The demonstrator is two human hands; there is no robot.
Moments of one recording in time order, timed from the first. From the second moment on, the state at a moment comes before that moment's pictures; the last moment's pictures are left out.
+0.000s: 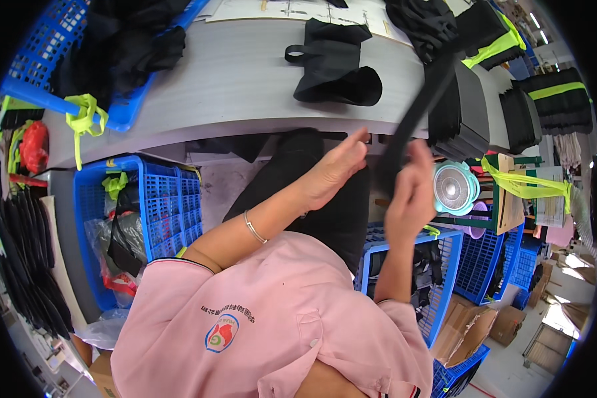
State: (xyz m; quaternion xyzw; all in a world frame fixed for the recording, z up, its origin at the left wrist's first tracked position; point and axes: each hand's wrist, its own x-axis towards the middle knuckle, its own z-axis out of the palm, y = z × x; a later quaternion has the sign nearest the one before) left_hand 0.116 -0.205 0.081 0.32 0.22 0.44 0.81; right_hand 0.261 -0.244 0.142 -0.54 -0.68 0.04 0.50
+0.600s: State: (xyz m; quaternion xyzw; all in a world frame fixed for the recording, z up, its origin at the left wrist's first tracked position) left_hand 0.067 -0.202 0.081 0.12 0.22 0.44 0.86; right_hand 0.228 -0.303 0.099 -0.60 -0.64 0.20 0.45
